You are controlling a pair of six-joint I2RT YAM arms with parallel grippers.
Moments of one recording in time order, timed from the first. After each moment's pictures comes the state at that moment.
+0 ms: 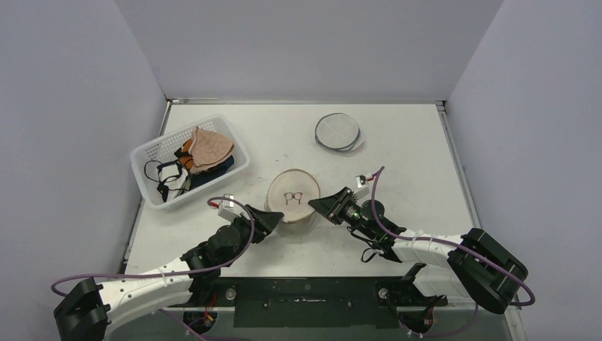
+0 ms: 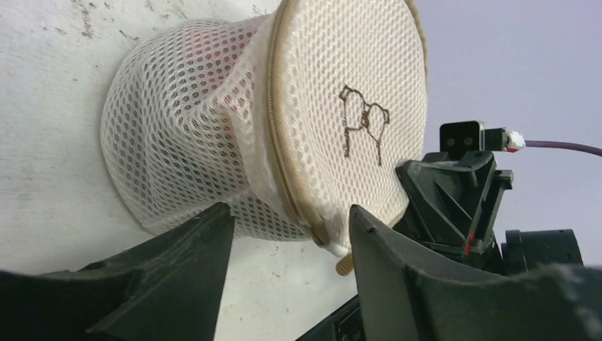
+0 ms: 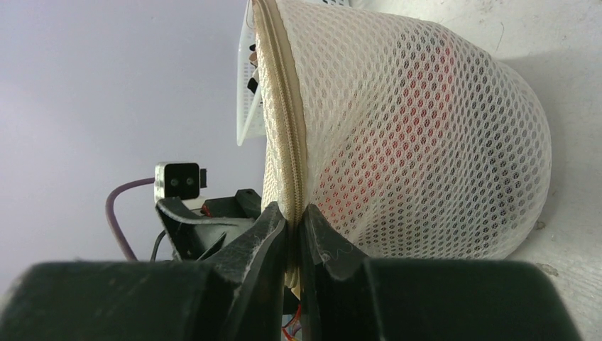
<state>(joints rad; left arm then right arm) -0.97 0.67 0.10 0.31 -0.43 -1.26 0.77 1.23 0.26 0.82 -0.07 1.27</state>
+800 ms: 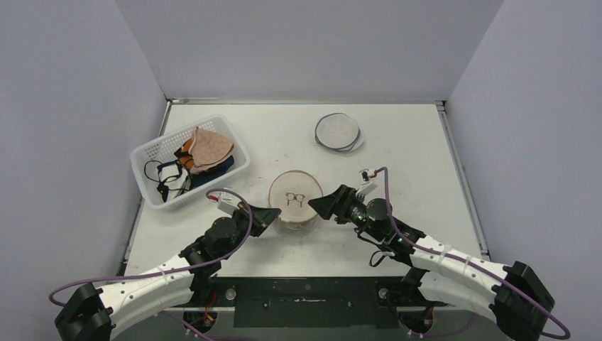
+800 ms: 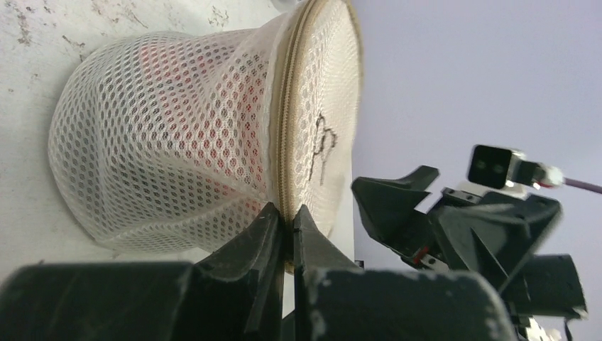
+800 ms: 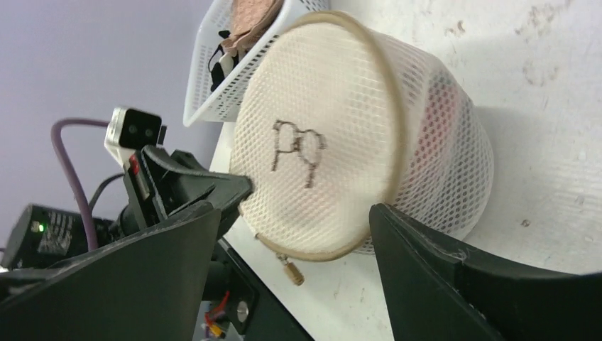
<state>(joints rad) -0.88 0.70 0.13 0.37 -0.29 -1.29 0.81 0.97 0.33 0.43 -0.01 0.99</state>
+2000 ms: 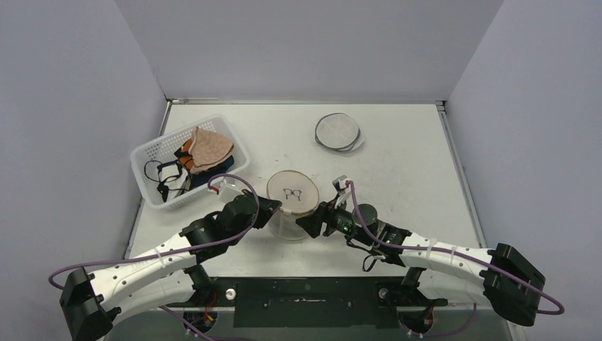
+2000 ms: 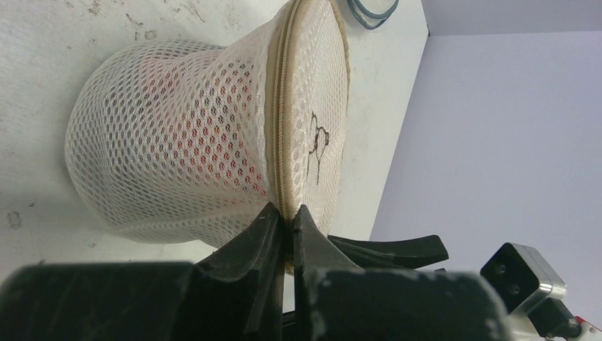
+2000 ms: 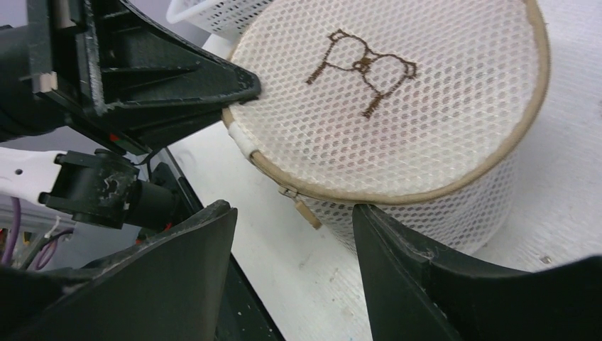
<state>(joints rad) -0.95 0.86 0.59 -0.29 -0.46 -1.54 0.98 1.04 0.38 0.44 -0.01 0.62</state>
